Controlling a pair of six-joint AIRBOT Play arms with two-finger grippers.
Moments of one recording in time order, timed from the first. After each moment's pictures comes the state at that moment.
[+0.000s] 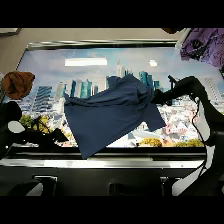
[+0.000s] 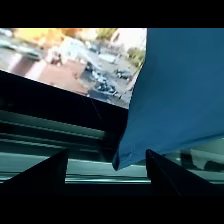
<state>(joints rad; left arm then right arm) 0.09 -0.99 0.55 1.02 -1.24 -1.84 -0.17 -1.91 1.63 2.22 -1.30 -1.74</state>
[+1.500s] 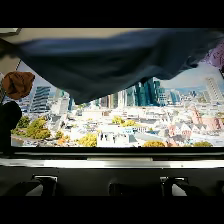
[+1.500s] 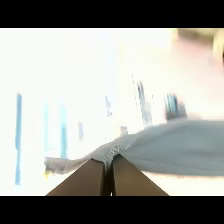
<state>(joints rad) -0.03 -1.09 1.94 1.34 -1.32 -1.82 -0.17 -1.13 2.01 2.17 -1.18 -1.67</state>
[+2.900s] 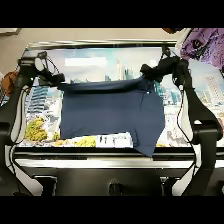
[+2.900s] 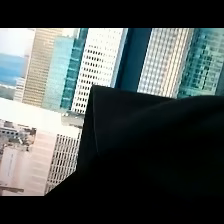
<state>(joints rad) -0.06 -1.96 2.02 1.62 -1.28 -1.86 0.06 -1.99 2.02 1.98 -1.01 -1.35</state>
